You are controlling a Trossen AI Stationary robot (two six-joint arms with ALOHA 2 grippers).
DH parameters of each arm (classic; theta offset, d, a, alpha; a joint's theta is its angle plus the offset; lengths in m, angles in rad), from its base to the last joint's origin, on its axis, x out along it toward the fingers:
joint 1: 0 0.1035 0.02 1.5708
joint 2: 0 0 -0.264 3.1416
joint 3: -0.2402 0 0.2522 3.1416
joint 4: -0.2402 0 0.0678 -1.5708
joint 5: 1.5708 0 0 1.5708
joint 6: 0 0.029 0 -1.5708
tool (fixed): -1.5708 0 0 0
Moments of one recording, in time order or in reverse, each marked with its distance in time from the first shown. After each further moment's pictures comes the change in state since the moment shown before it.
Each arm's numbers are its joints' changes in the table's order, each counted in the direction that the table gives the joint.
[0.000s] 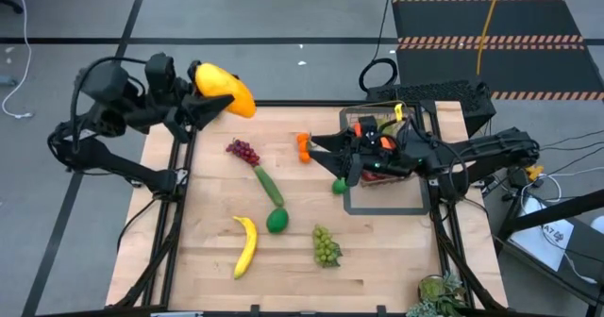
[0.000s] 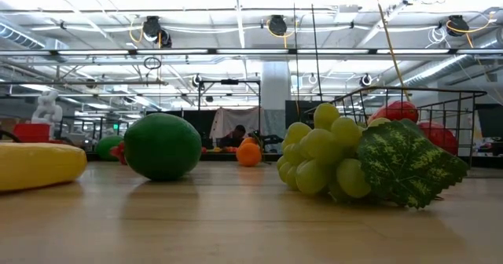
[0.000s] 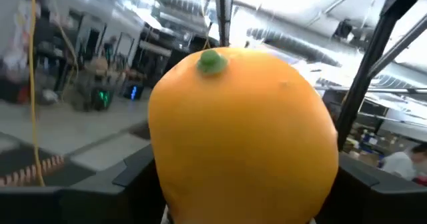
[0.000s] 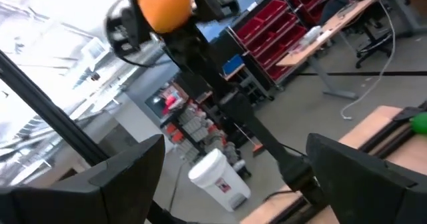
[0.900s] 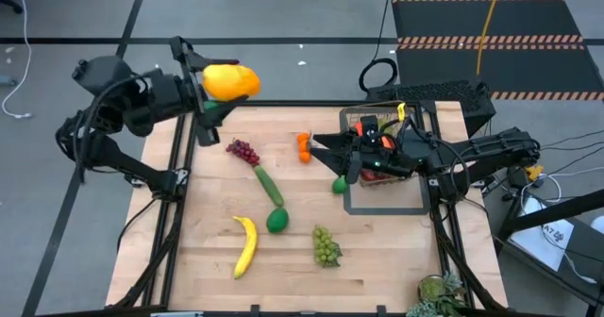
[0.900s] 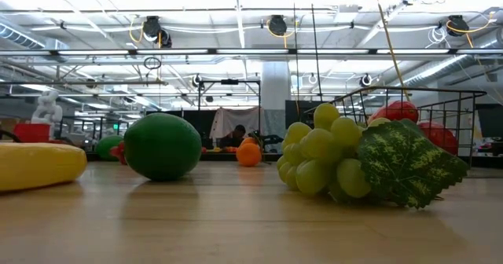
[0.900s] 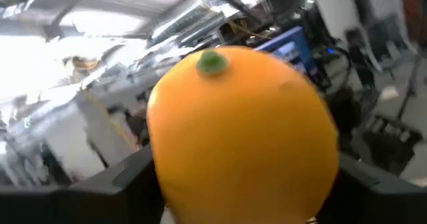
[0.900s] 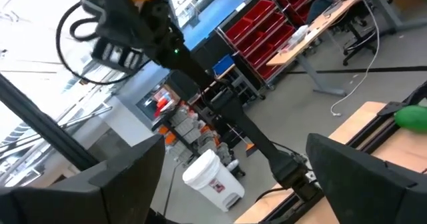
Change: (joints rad) left arm -0.066 -0.142 -0.248 -0.154 0.153 0.873; right arm 0.003 0.006 0.000 -0.030 -0.042 0.032
